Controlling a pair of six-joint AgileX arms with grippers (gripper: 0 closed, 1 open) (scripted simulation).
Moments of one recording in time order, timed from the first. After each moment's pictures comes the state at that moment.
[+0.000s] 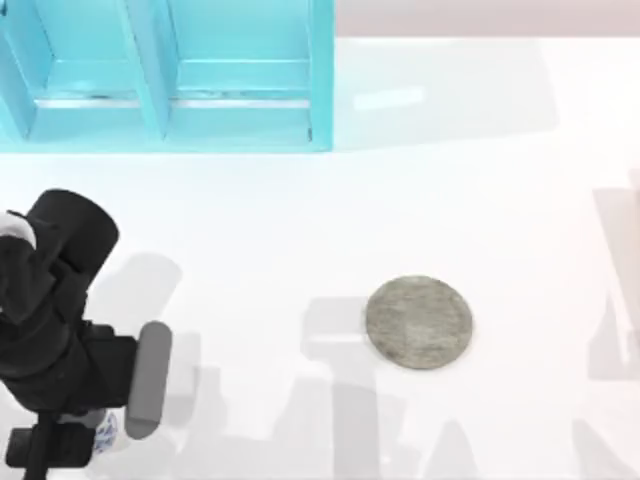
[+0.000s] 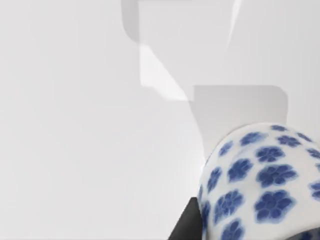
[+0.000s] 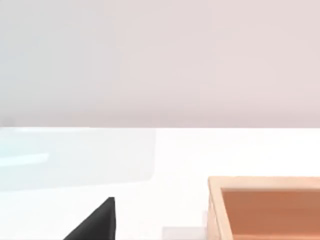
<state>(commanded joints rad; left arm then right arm) -0.34 1.47 0.71 -0.81 0.00 1.25 0.00 0.00 0.00 0.00 0.00 0.00</state>
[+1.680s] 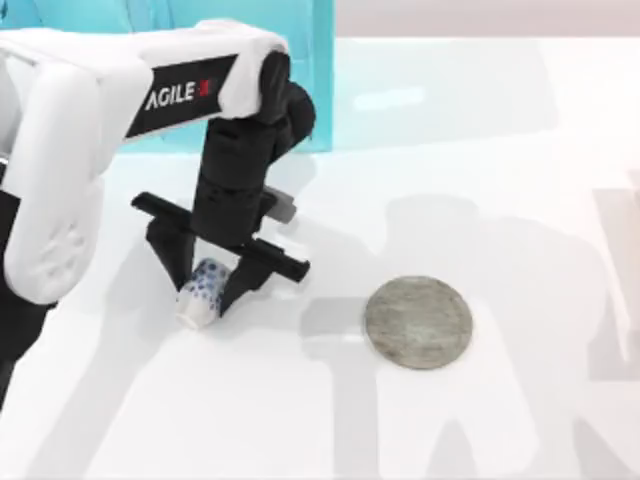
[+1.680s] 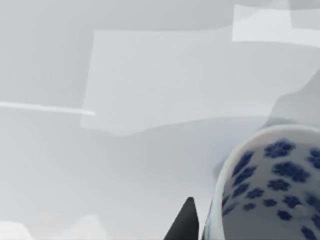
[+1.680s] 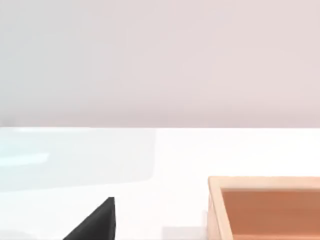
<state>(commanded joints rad) -0.50 2.42 1.88 -1.41 -0.09 -0.07 0.00 0.00 0.00 0.00 0.00 0.00</state>
